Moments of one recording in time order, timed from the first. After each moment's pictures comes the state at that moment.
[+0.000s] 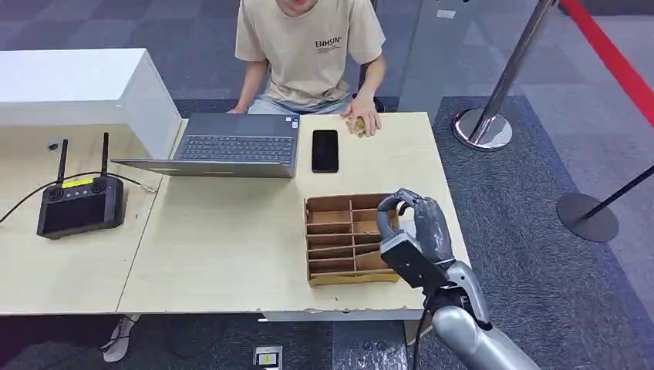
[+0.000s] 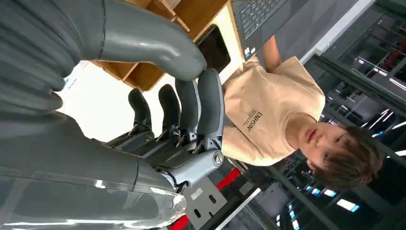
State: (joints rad) left arm -0.11 -0.07 -1.15 -0.22 0.65 0.43 0.19; right arm -0.23 -0.33 0.58 -1.67 0.48 -0.59 0.09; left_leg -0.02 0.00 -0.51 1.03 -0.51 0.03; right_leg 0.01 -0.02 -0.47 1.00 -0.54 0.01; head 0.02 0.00
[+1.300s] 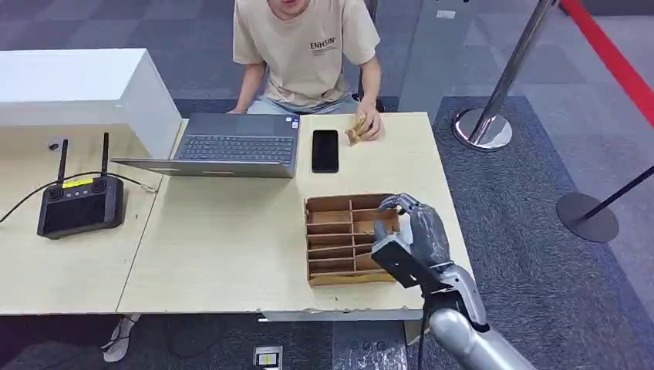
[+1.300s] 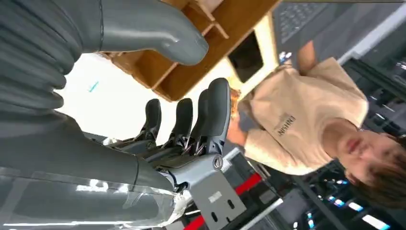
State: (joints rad) left arm -0.11 -0.07 -1.15 -0.22 0.66 0.43 0.18; right arm -0.23 -0.32 0.58 -1.58 0.56 -0.58 0.14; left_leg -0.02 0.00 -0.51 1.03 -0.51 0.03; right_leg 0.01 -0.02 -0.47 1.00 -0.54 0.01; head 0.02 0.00
